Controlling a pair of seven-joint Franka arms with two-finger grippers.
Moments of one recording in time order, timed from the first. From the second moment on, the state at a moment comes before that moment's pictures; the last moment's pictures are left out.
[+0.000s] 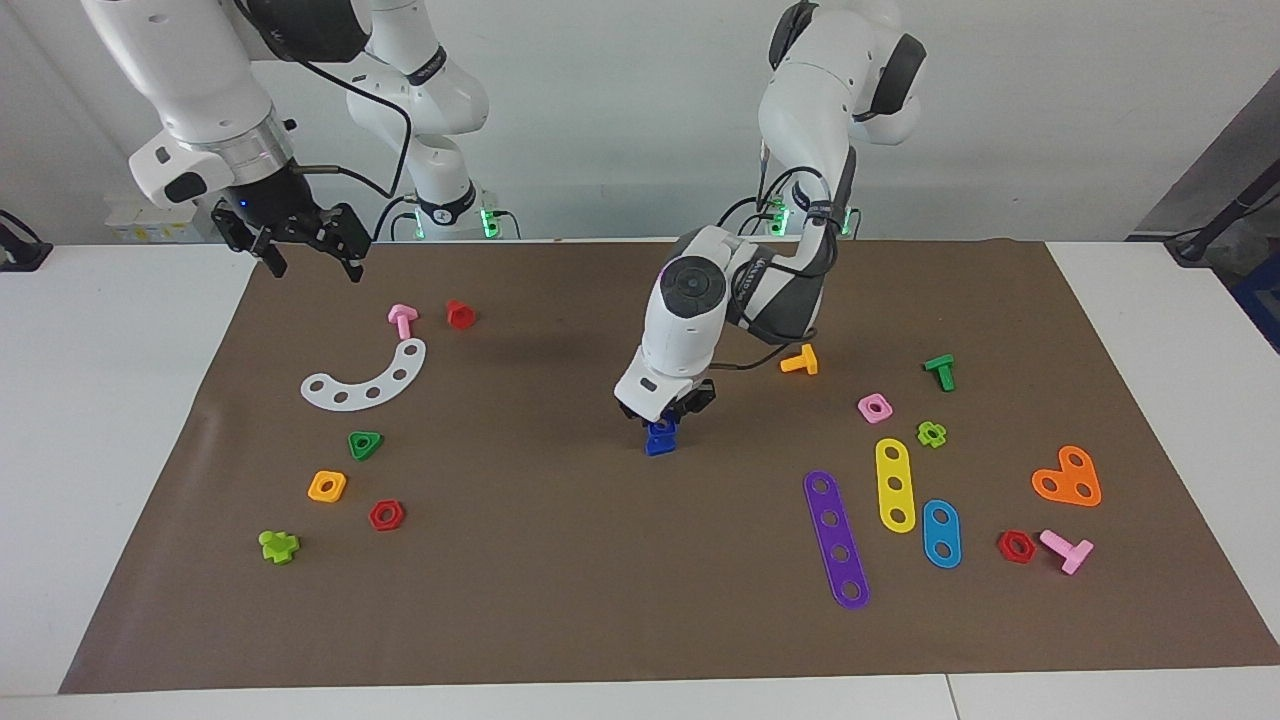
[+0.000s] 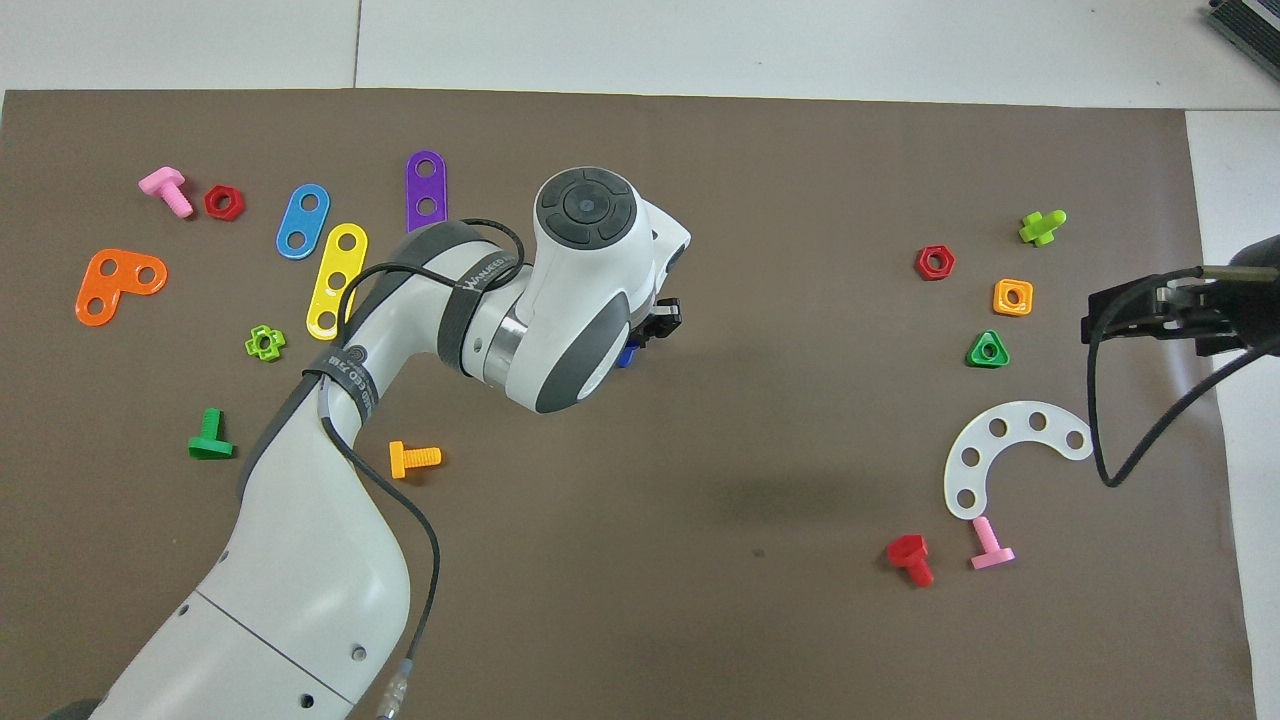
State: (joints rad) left arm -0.54 0.60 -0.11 -1.38 -0.04 1.95 -0.65; right arm -0.03 -0.01 0.04 -1.59 0.01 1.56 0.13
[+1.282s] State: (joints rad) left arm -0.54 0.61 -0.11 -1.41 -0.04 1.98 -0.65; right arm -0.03 -0.01 0.04 -1.59 0.01 1.56 0.13
